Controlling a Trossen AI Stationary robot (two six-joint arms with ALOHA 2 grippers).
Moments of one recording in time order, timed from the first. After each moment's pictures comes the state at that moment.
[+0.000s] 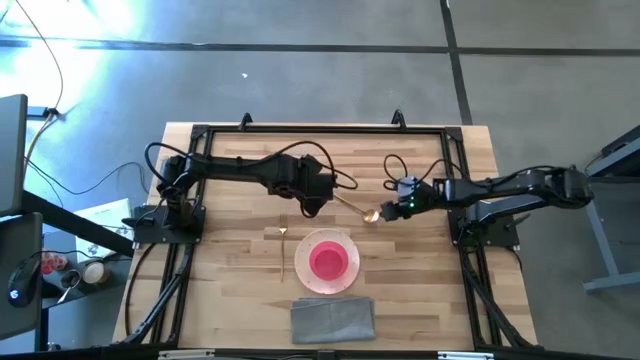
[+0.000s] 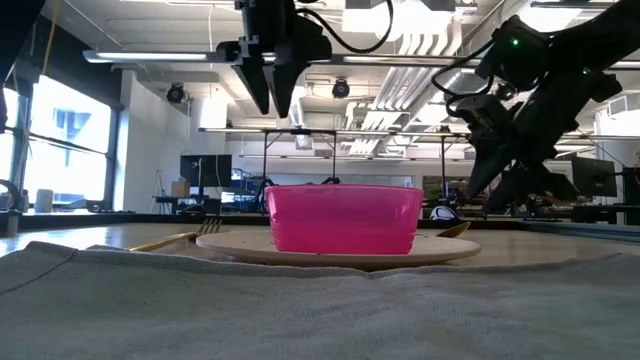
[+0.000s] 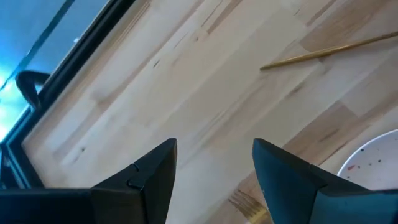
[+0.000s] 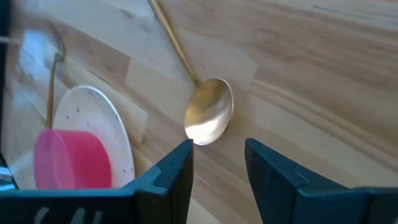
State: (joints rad) left arm 0.13 1.90 1.77 -1.35 -0.51 -0.73; right arm -0.16 1.11 0.39 -0.16 -0.08 1.10
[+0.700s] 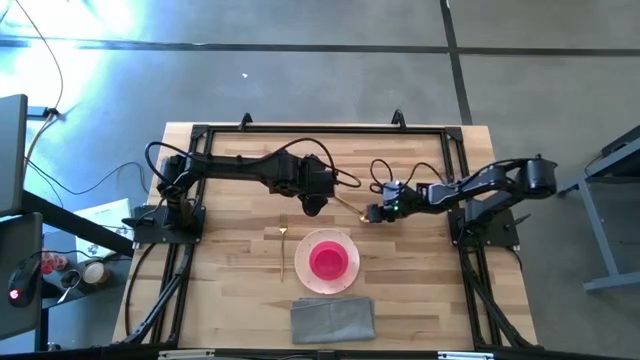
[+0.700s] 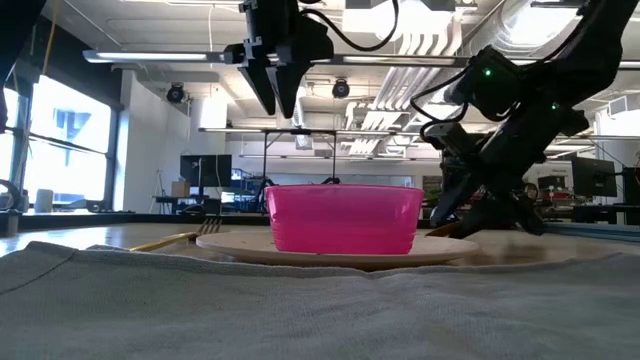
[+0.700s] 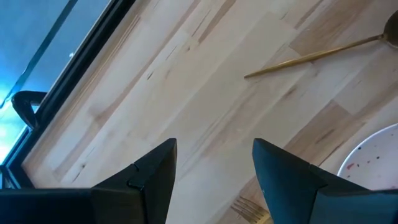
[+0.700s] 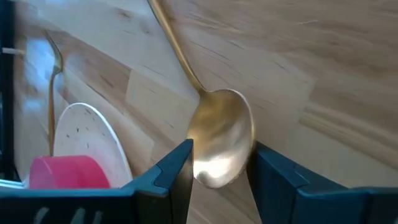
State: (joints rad) left arm 0.14 1.90 1.77 -1.31 -0.50 -0.63; right arm -0.15 1.45 0.39 0.24 -0.11 1.15
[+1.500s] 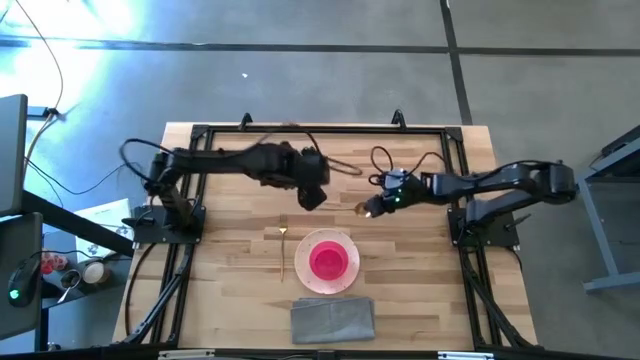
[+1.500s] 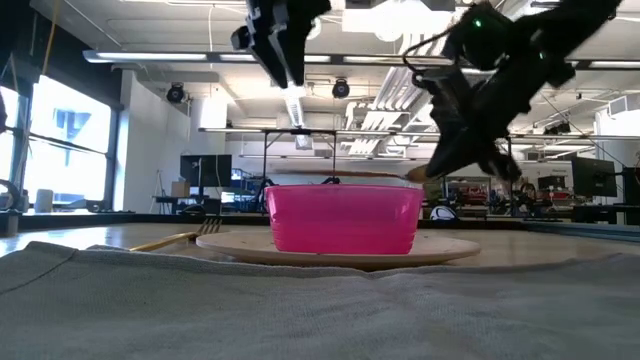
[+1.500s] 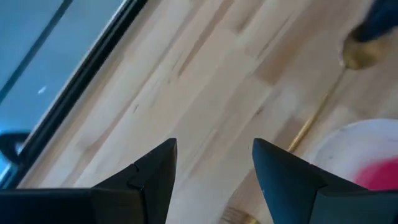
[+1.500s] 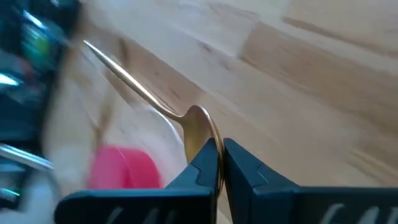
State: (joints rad) left arm 0.16 1.80 1.77 -1.21 -0.43 -0.48; right arm -0.17 1.27 0.55 -0.04 -0.12 0.96
